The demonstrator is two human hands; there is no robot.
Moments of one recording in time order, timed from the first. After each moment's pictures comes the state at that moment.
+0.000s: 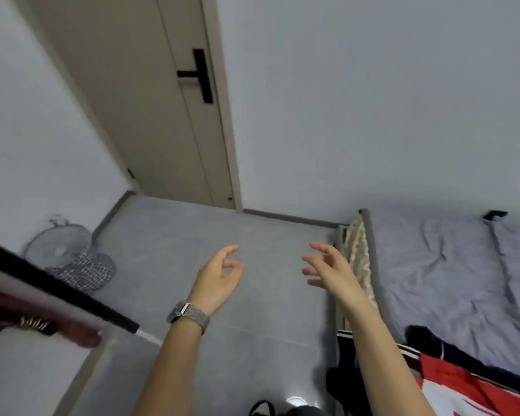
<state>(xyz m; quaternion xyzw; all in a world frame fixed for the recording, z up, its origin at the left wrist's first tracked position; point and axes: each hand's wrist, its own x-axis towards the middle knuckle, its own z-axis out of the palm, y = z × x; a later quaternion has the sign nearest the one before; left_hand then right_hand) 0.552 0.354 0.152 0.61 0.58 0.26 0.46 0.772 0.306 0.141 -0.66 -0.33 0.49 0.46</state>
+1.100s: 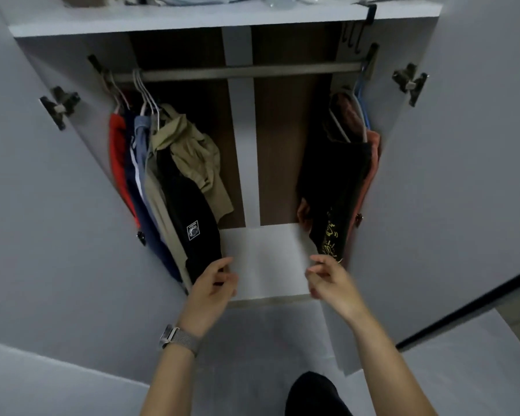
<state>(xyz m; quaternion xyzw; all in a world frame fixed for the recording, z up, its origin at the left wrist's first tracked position) 0.025 0.115 0.171 0.14 0.80 0.53 0.23 0.128 0.328 0.137 -0.33 -0.74 0.58 0.07</state>
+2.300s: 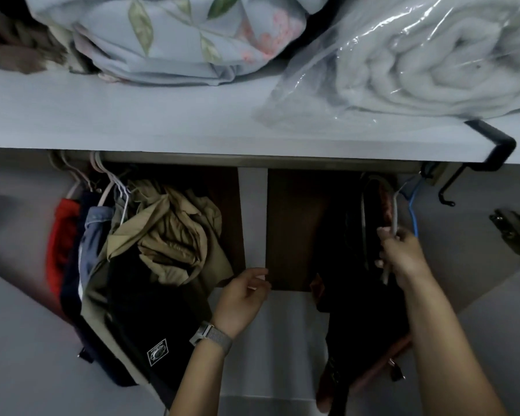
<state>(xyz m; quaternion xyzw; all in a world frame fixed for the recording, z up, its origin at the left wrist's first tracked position) -0.239 0.352 0.182 0.17 0.80 0.53 0.20 -0.174 0.624 0.235 -0.42 -0.66 0.58 0.21</state>
